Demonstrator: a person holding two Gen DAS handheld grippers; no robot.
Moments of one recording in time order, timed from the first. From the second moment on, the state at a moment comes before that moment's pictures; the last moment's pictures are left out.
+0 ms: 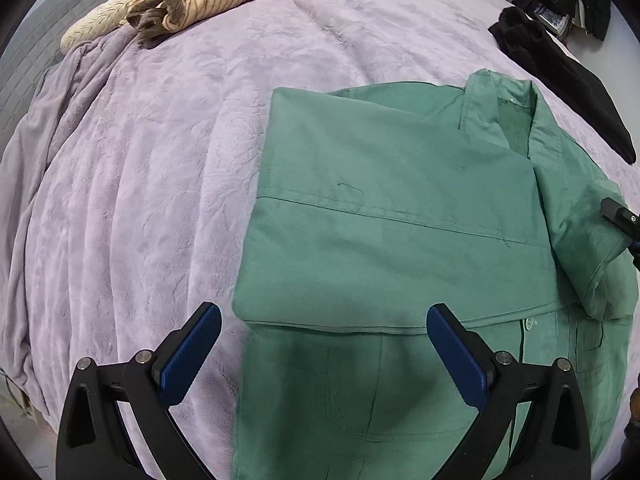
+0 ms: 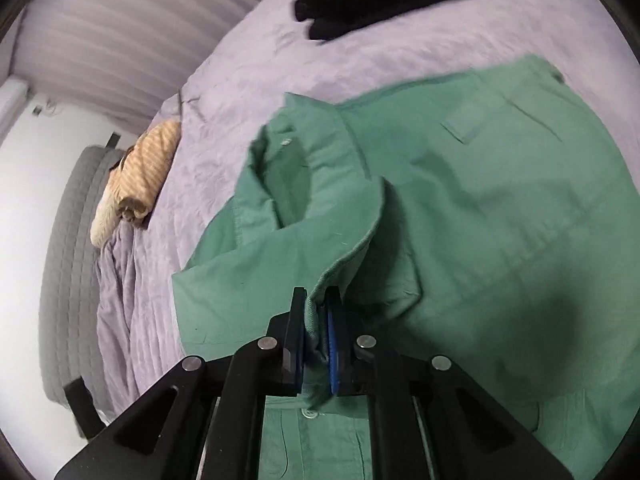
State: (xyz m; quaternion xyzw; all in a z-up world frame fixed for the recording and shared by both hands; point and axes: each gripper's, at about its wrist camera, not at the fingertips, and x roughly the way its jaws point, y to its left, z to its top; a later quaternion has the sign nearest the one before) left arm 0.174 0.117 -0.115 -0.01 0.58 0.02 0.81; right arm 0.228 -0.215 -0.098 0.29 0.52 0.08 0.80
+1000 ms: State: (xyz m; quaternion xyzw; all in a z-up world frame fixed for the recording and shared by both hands) left arm 0.270 0.006 -0.152 -0.15 0.61 -0.18 0.76; right arm 0.103 -0.362 -0.154 0.50 0.50 0.00 0.71
